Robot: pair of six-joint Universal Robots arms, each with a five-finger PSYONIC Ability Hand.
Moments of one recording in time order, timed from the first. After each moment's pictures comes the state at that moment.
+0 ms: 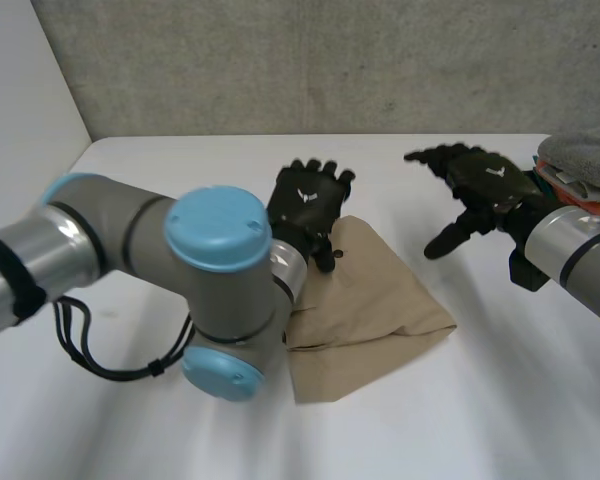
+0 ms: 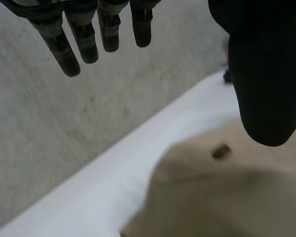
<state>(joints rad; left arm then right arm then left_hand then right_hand) 3.92 -2.31 -1.07 3.31 -1.73 3.36 1.75 -1.23 1.51 -0.09 1.06 3.08 0.19 0.20 0.21 0.20 0.05 0.23 0.22 0.21 0.21 0.05</state>
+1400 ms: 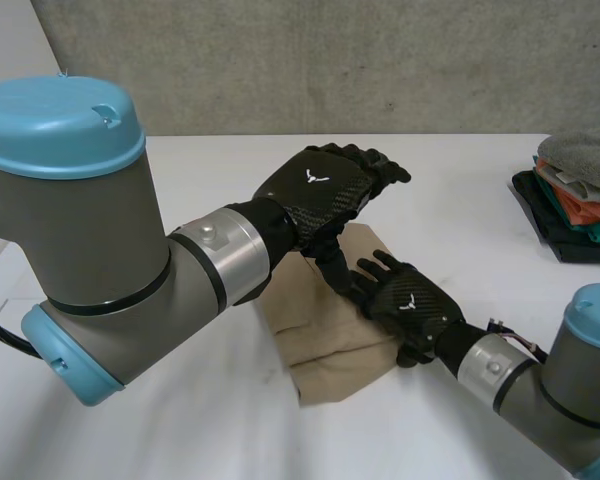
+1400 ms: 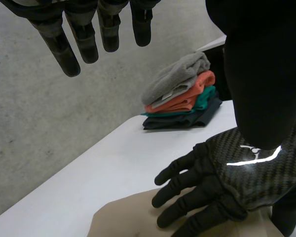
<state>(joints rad) 4.01 -1.96 -1.21 3.04 -1.26 3.29 1.85 -1.08 1.93 -0.58 0.91 2.41 0.18 0.20 0.21 0.20 0.05 0.20 0.22 0.21 0.21 0.05</state>
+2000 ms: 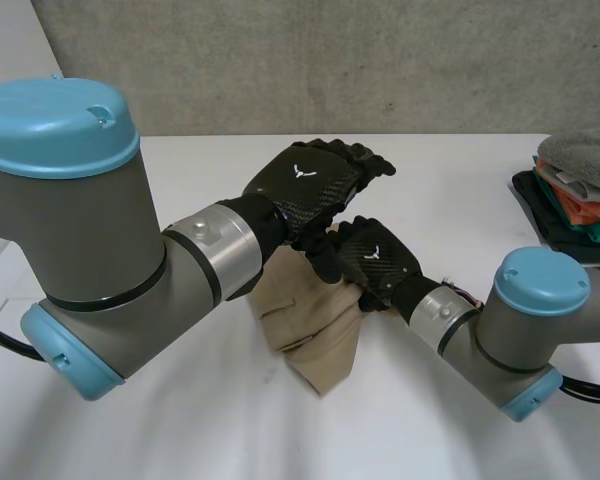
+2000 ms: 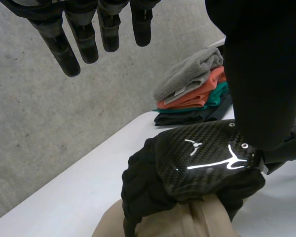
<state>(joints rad) 4.03 -1.96 -1.22 3.05 -1.28 3.29 2.00 -0.91 1.60 -0.60 1.04 2.69 0.18 0.20 0.21 0.20 0.05 0.55 0.54 0.54 0.54 0.36</state>
